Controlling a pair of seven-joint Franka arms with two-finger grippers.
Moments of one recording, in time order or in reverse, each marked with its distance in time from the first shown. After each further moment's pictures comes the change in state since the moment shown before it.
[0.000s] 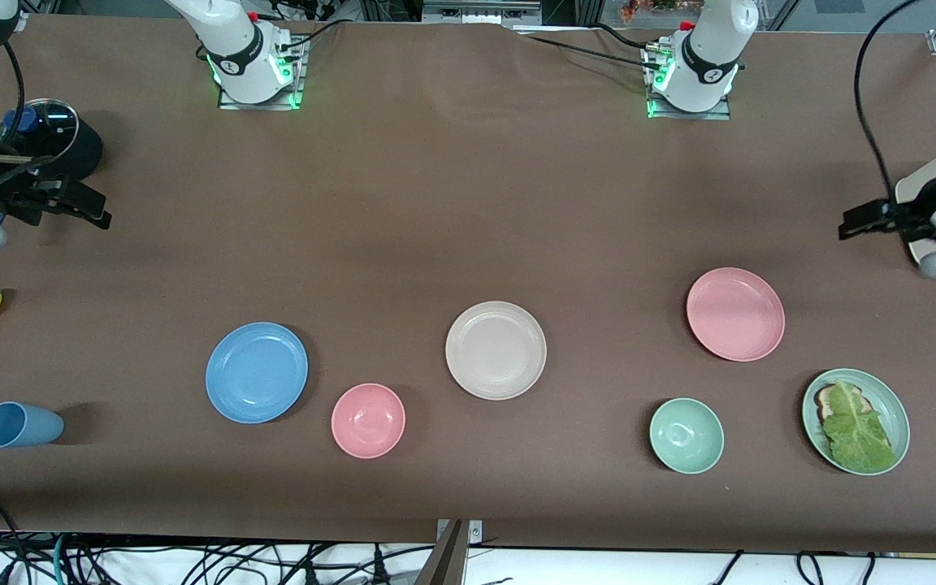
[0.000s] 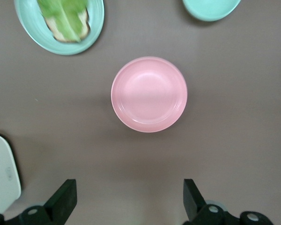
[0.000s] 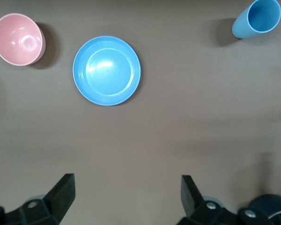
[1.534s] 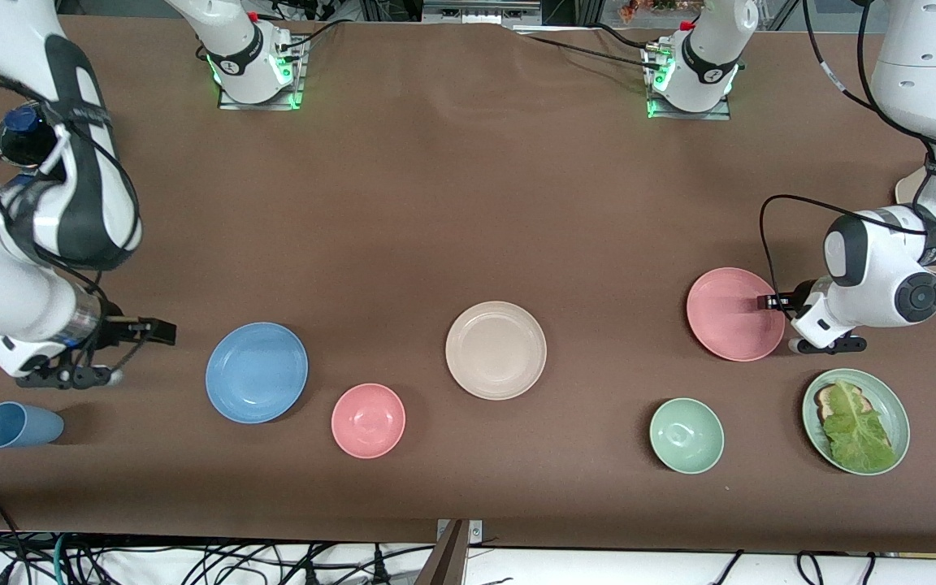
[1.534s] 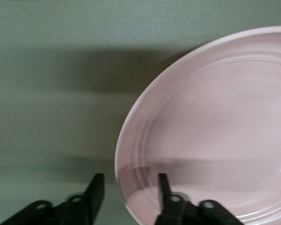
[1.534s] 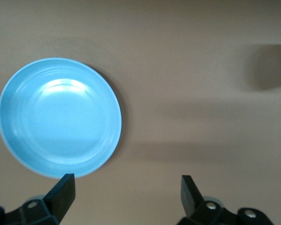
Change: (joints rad) left arm 0.096 0.363 0.001 -0.308 0.015 0.625 0.003; right arm -0.026 0.459 0.000 0.003 -0.037 0.453 -0.099
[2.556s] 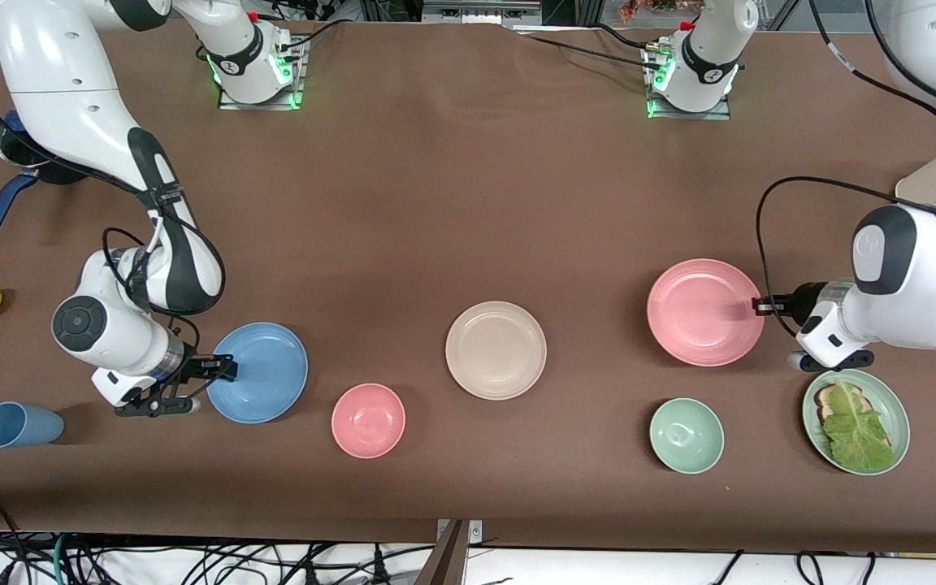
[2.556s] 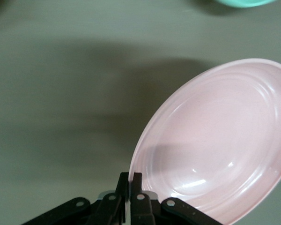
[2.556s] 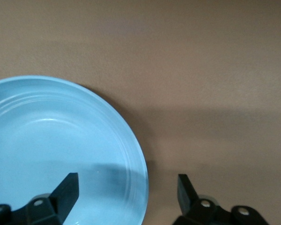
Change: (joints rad) left arm -0.011 -0.071 -0.197 0.323 -0.135 -0.451 -0.223; right arm 0.038 0.214 0.008 0.002 0.005 0.277 0.022
